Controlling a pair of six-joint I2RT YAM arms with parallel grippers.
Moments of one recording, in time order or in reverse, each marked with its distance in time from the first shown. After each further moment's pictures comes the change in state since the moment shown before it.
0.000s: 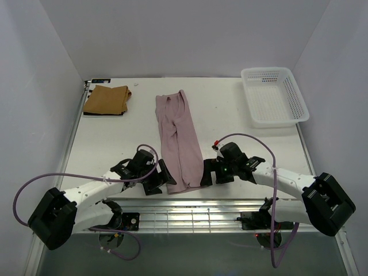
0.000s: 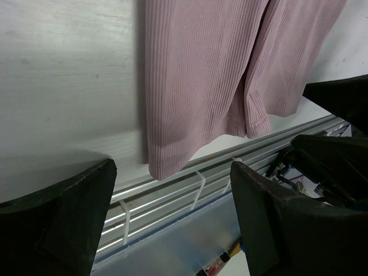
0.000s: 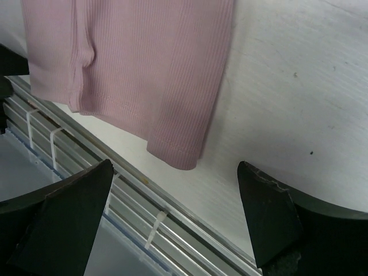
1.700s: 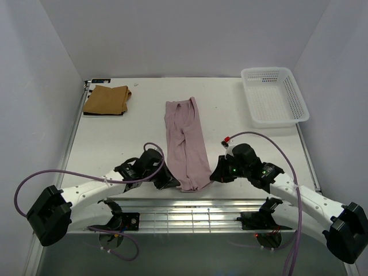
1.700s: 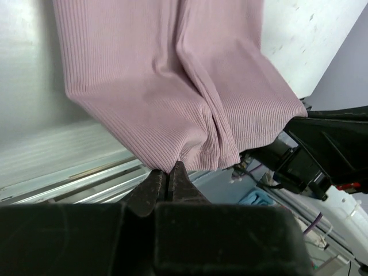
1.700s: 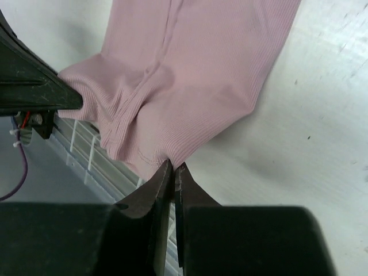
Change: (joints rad) left arm -0.169 0.004 0.071 0.074 -0.039 -0.192; right arm -0.008 -0.318 -0.045 -0.047 0.016 0.037
